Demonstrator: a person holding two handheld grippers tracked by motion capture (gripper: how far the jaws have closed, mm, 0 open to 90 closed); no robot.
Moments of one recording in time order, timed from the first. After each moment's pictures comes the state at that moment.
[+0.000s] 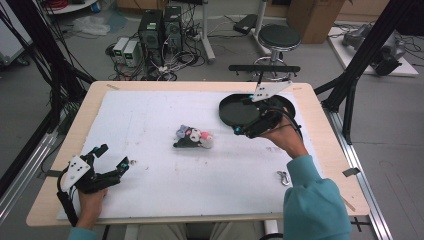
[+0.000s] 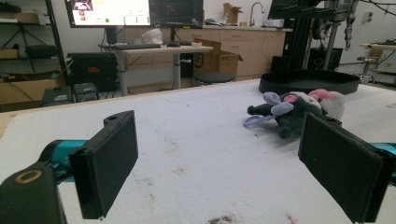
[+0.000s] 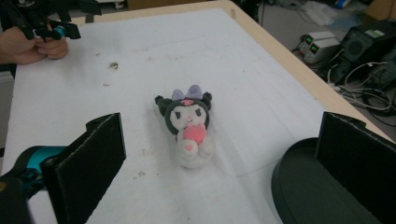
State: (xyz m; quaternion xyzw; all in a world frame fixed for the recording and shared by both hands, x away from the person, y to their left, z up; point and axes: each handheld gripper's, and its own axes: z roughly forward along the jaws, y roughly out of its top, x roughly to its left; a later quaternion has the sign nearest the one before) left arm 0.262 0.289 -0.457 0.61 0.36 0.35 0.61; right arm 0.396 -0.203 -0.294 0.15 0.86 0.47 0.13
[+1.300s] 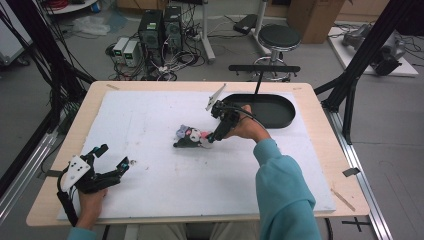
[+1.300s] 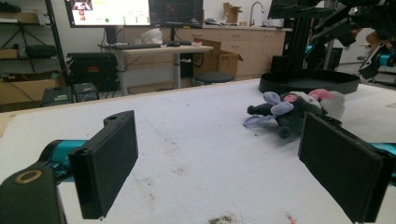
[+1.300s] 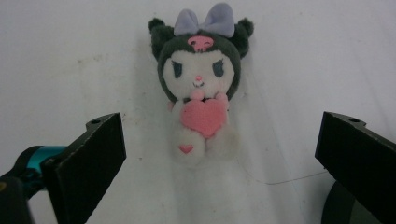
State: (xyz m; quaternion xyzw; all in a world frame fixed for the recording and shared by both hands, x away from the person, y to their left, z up) left arm 0.263 0.288 -0.457 0.61 0.36 0.35 0.61; right arm 0.460 -0.108 -0.361 0.10 0.95 0.28 0.03
